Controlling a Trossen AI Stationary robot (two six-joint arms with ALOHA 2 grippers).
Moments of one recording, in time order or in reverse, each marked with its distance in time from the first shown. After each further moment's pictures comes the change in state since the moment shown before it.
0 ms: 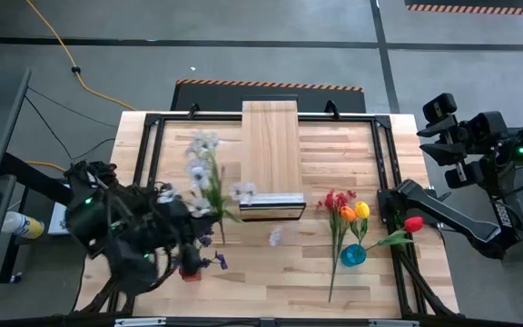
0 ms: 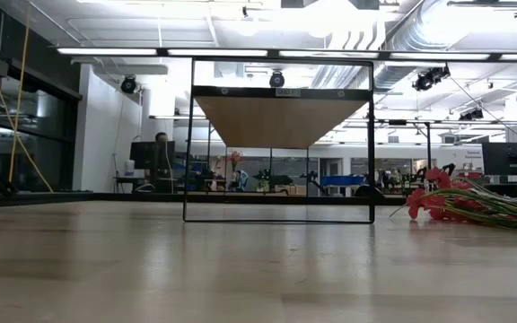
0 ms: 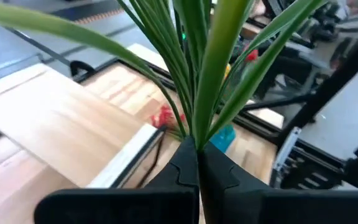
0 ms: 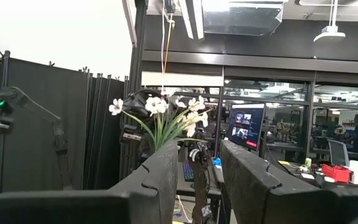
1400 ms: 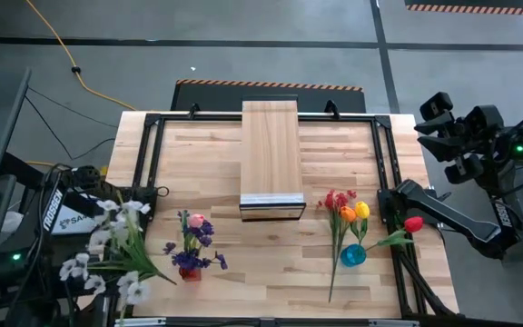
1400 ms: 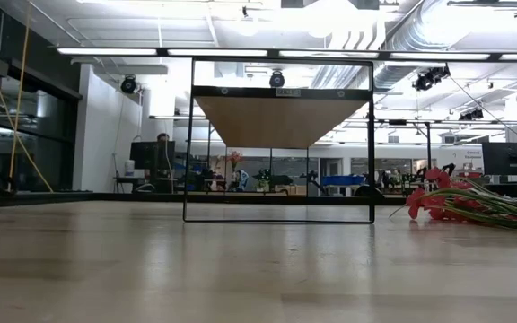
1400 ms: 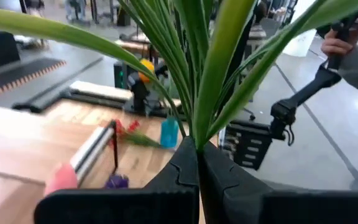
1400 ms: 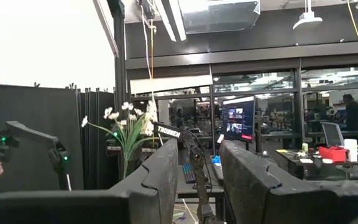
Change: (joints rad) left arm -0.542 -0.081 -0.289 -0.088 -0.324 -0.257; right arm 0.000 0.000 0.000 -0.040 0.071 0.090
